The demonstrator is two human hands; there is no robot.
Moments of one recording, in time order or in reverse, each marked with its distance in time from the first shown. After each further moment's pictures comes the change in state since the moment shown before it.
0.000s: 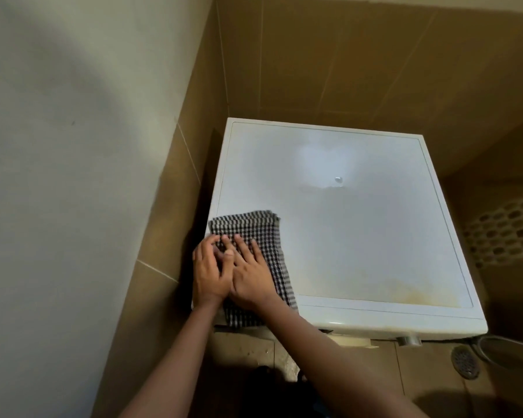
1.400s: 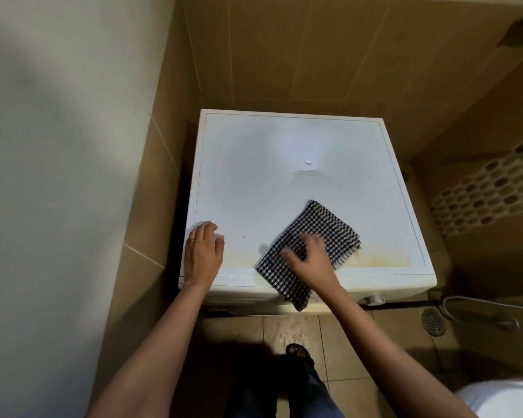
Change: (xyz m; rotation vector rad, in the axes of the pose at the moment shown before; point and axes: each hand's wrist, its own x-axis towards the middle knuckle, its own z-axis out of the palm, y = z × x) left_hand -0.005 0.015 -0.002 0.238 -0.146 0.173; right_hand -0.125 0.070 -0.086 0.615 0.068 0.656
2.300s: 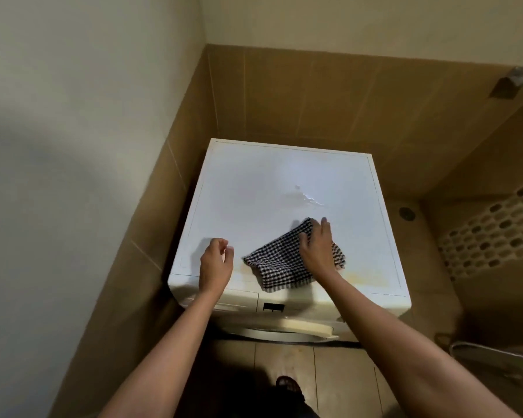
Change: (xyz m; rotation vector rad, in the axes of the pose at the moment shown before) left_hand -0.033 0.093 -0.002 -0.324 0.011 -0.389; right_hand 0.048 0.044 -0.046 -0.023 0.306 -0.137
